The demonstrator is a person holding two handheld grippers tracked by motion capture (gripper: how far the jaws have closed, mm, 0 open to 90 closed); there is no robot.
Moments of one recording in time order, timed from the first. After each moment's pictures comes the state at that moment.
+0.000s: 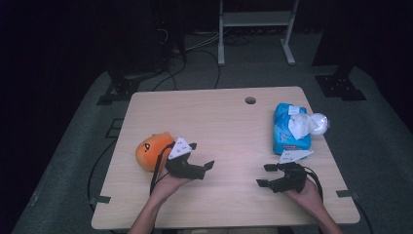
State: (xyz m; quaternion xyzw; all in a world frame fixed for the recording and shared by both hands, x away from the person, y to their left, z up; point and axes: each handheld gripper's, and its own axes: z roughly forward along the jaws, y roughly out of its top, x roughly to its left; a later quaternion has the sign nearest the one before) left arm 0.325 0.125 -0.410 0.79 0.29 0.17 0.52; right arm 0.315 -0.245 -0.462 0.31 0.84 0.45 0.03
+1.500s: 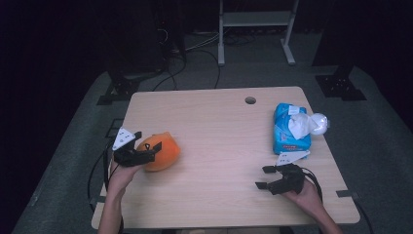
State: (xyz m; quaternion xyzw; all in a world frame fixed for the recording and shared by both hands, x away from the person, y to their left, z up) left arm 0.345 0.261 -0.406 0.72 0.41 0.27 0.49; right arm 0.313 -0.239 -0.464 0.29 0.85 0.43 0.03
